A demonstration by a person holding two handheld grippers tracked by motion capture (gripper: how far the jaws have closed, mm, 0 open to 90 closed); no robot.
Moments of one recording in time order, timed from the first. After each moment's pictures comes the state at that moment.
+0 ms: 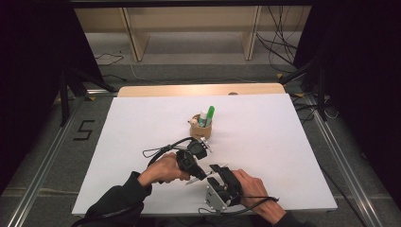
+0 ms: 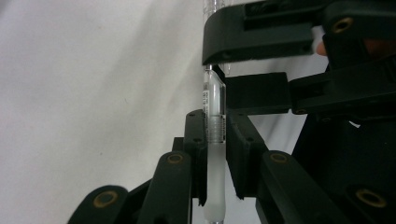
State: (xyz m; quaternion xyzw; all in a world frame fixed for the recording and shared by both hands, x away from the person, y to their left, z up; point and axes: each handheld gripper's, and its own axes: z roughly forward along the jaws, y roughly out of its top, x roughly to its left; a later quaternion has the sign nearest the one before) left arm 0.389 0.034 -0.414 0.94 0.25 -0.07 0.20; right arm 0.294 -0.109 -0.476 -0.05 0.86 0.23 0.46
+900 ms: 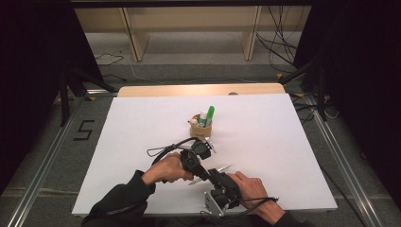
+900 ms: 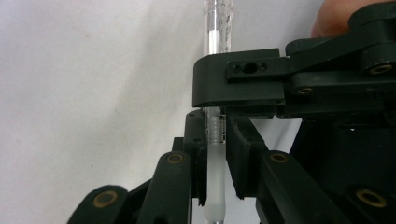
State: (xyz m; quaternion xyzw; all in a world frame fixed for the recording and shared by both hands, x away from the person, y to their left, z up) left arm 0.391 0.025 -0.415 0.95 0.25 -0.08 0.19; right arm 0.289 -0.106 -0.483 -0.09 0.85 0.19 0.49
